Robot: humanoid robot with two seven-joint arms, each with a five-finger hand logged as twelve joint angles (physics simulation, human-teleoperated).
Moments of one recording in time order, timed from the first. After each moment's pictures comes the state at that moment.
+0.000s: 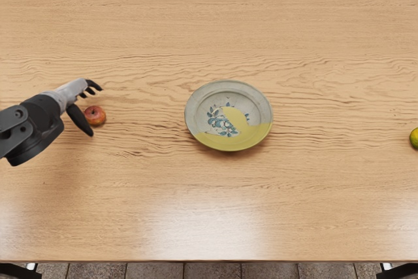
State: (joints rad) left arm -0.81 0.62 -0.44 -1.32 1.27 0.08 0.61; right arm -0.02 0.00 -0.03 0.19 -0.08 0.04 -0.31
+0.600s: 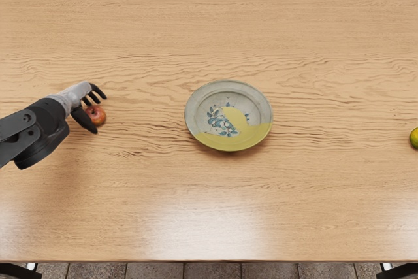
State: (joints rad) left arm -0.80 0.58 -0.44 -1.30 1.29 0.10 0.61; right arm -0.02 0.00 -0.03 0.18 -0.08 0.04 -0.31
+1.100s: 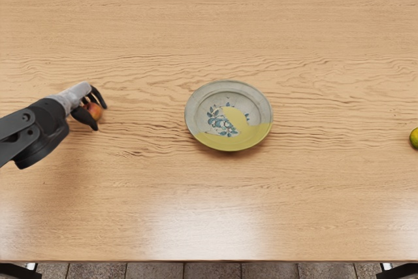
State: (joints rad) left arm -0.80 0.59 -0.45 -1.30 1.27 0.09 0.61; right arm -0.02 0.00 -0.03 0.17 -0.08 0.04 -0.31
